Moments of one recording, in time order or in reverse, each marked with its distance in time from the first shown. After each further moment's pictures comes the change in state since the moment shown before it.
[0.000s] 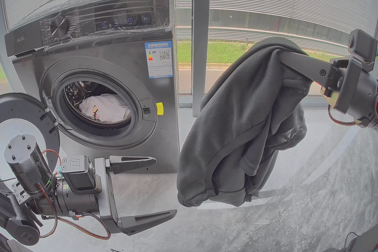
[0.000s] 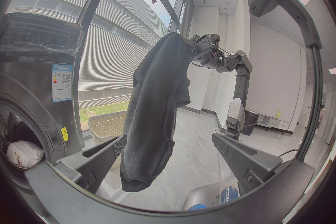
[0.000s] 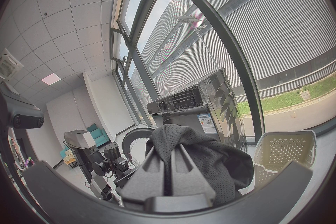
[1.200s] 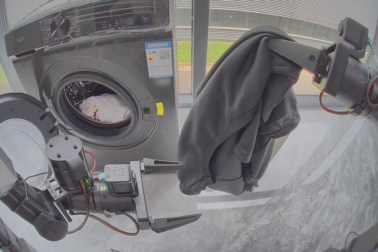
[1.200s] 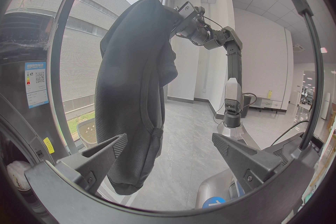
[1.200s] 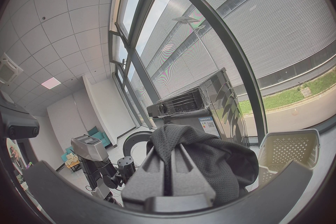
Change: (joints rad) left arm -0.040 0.251 -0.086 -0.077 -0.064 0.190; right arm 0.001 0.054 -0.070 0.000 -0.003 0.031
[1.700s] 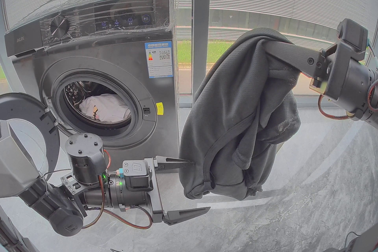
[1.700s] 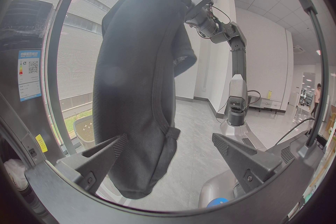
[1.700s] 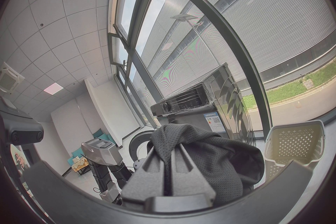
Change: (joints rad) left arm -0.005 0.120 -0.078 -0.023 -0.002 -0.003; right arm 0.034 -0.001 0.004 0.000 -0.008 0.049
